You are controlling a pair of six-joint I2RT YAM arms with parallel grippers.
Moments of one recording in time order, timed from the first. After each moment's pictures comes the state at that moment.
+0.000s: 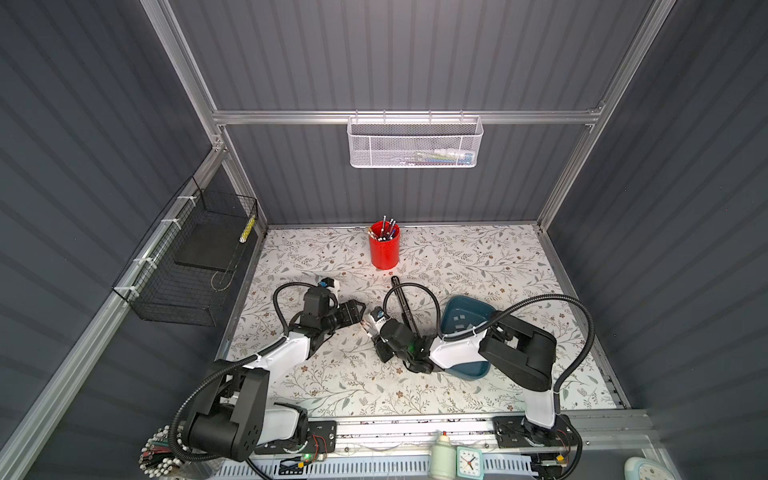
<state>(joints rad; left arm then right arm) -0.28 1.34 0.50 0.16 0.35 -0.55 1.09 1.98 0.94 0.35 0.21 0.31</state>
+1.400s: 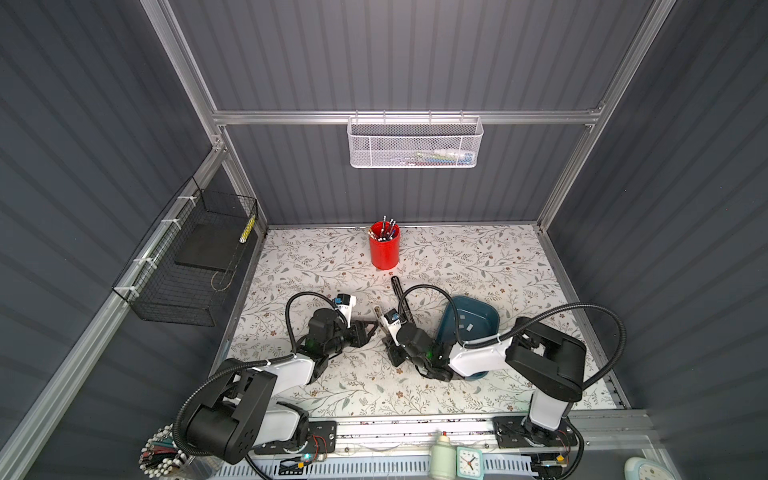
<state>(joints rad) -0.41 1.31 0.28 0.53 0.44 -0.49 1.09 1.78 0.75 0.42 0.21 0.34</state>
